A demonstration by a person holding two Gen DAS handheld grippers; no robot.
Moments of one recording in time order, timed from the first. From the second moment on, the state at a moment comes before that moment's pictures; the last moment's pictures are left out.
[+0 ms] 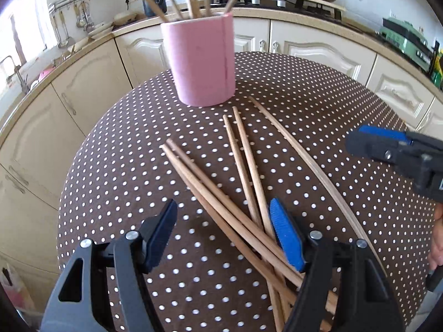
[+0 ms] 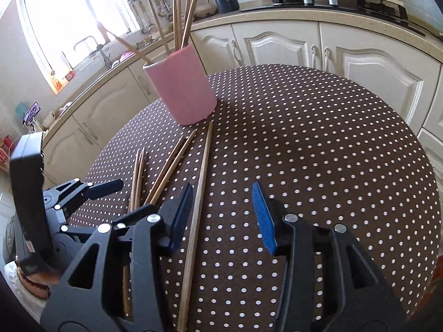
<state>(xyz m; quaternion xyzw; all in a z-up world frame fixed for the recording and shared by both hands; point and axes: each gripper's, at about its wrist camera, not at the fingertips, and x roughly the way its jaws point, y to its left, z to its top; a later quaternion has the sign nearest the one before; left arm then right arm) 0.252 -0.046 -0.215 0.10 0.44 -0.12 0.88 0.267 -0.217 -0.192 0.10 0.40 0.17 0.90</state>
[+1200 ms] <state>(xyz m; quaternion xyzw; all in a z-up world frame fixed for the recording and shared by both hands) 0.286 0.005 -0.209 0.06 0.50 -0.05 0.87 0.294 -0.184 -0.200 0.05 0.46 0.18 0.87</state>
